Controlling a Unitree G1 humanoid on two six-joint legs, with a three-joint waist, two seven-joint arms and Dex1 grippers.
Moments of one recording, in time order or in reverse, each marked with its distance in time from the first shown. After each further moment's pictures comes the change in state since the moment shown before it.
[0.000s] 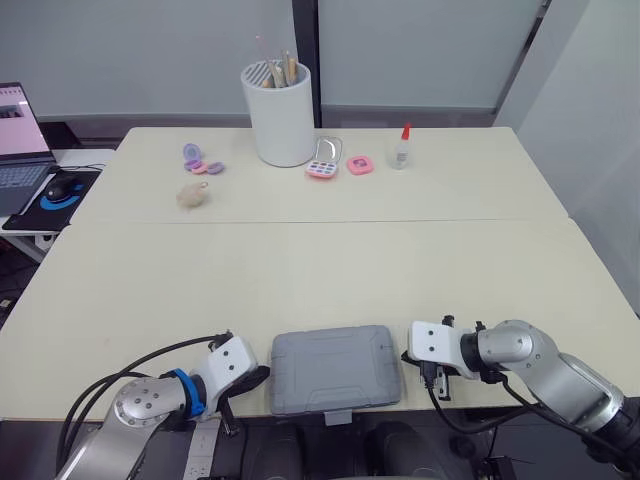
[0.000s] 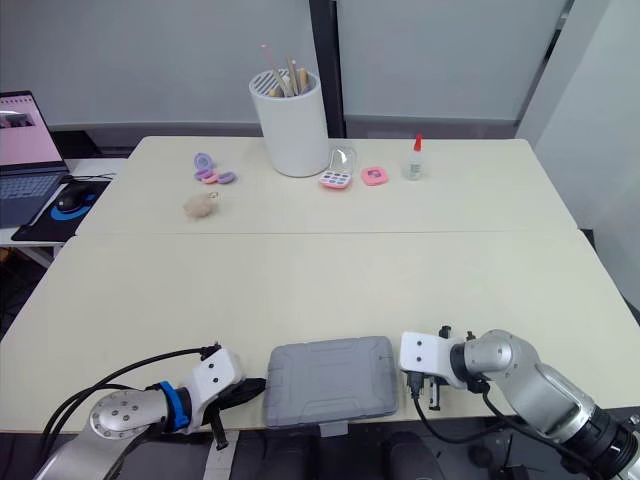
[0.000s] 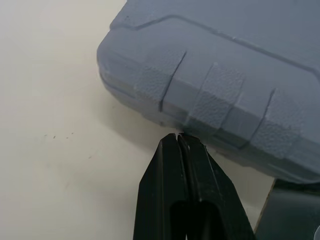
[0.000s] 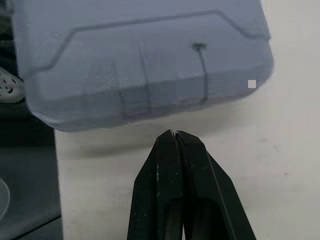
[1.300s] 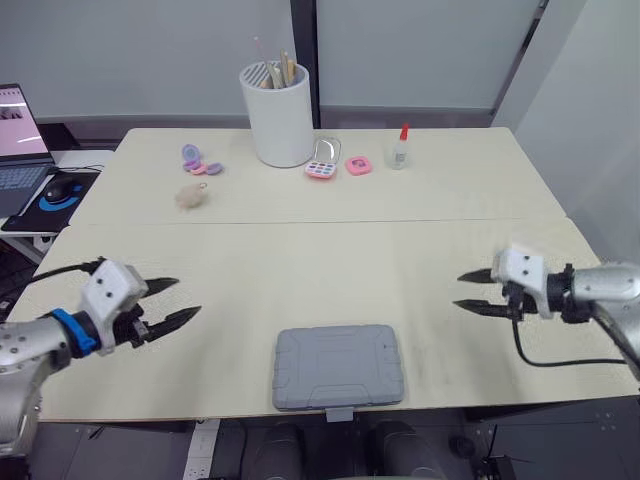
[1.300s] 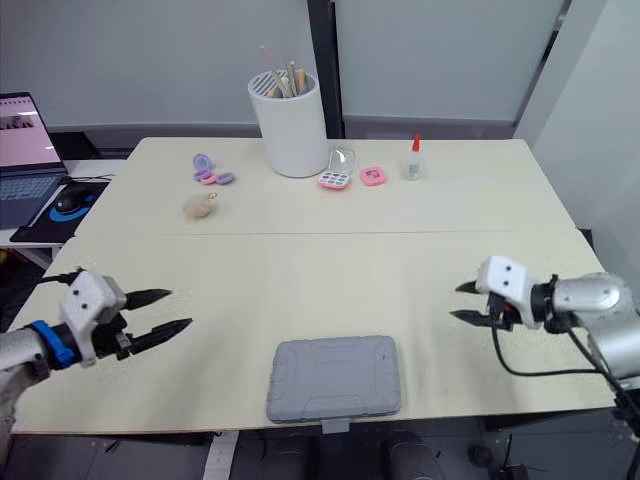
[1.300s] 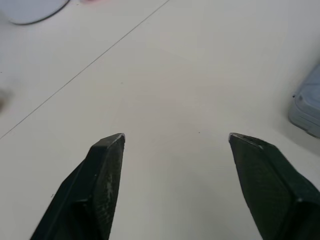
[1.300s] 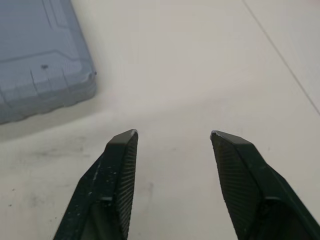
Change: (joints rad) left arm -0.165 0.160 0.473 0.295 -0.277 -0.114 -0.184; right arm -0.093 -0.092 -0.518 0.360 0.272 -0.244 0.254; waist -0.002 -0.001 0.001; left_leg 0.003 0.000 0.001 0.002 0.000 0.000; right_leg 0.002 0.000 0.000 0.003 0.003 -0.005
